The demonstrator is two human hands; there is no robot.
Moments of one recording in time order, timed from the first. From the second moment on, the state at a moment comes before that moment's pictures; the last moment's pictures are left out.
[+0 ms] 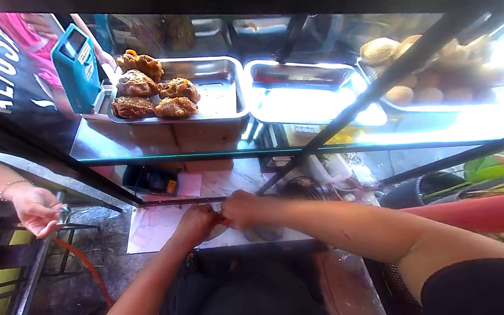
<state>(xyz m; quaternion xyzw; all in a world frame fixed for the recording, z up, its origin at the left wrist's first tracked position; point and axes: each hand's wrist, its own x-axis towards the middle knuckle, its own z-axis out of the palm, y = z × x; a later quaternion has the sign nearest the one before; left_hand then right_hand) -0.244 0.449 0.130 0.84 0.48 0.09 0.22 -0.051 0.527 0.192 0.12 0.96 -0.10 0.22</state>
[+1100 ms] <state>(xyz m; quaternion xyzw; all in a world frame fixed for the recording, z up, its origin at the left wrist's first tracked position) -0.337 0.278 0.225 0.67 0.70 0.22 0.14 -0.214 0.508 0.182 0.27 0.74 -0.61 -0.07</state>
